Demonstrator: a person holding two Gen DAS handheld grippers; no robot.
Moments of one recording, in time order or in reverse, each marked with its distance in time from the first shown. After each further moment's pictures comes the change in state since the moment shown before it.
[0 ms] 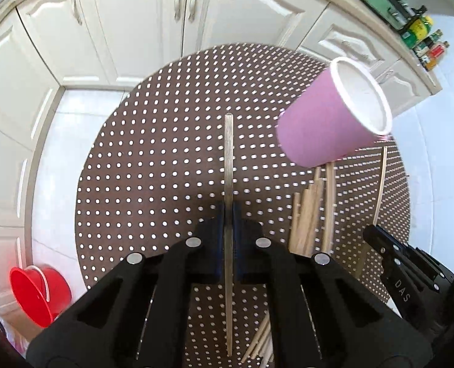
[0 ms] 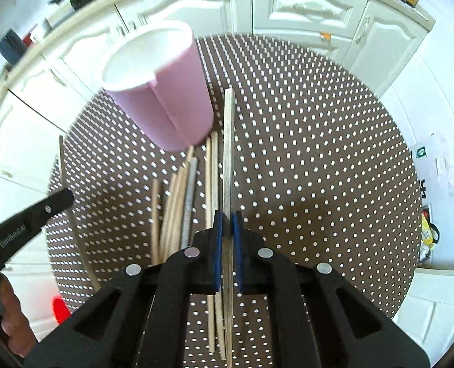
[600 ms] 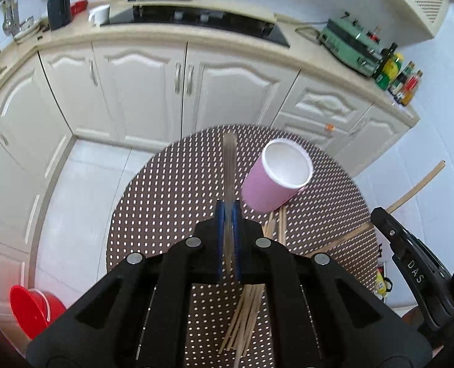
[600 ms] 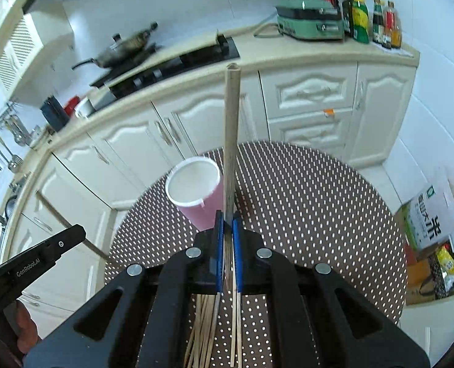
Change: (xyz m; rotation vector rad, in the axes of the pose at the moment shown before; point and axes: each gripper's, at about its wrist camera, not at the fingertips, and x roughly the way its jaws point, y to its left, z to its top) left arm -0.120 -0.038 -0.014 0.013 -0.287 0.007; right arm -0.107 -0.026 -0.026 0.040 -0.398 0.169
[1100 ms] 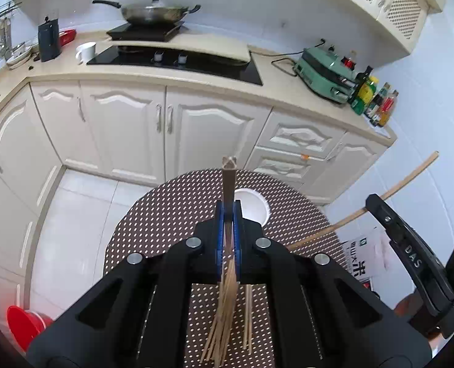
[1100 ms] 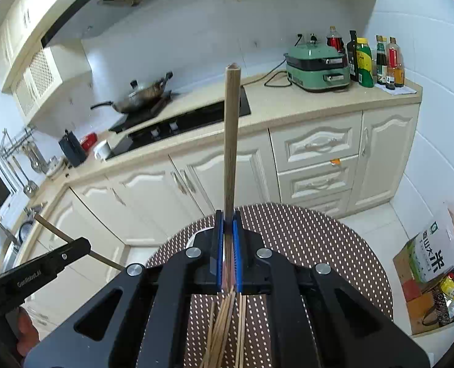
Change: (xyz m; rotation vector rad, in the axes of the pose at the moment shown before) left arm -0.054 -0.035 0.044 0.035 -0.119 -0.067; right arm -0.046 -0.004 0.060 -0.003 -0.183 0.064
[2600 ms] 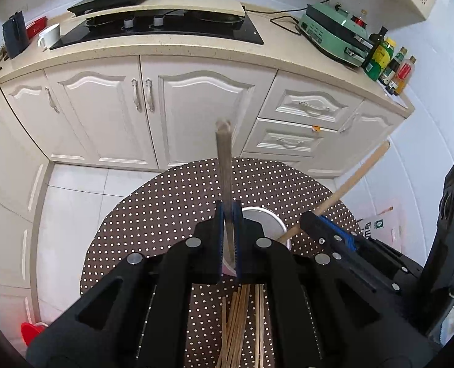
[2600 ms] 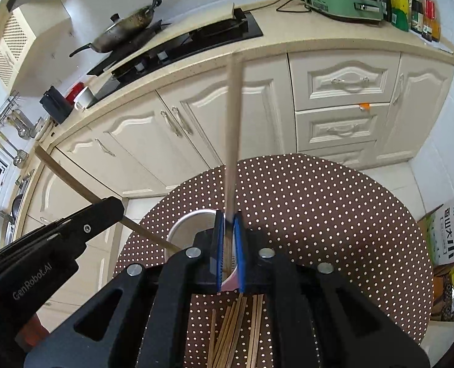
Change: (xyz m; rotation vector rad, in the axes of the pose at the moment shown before) left arm 0.152 -0.011 0.026 0.062 0.182 0.009; right arm 0.162 0.003 -0.010 0.014 0.338 0.012
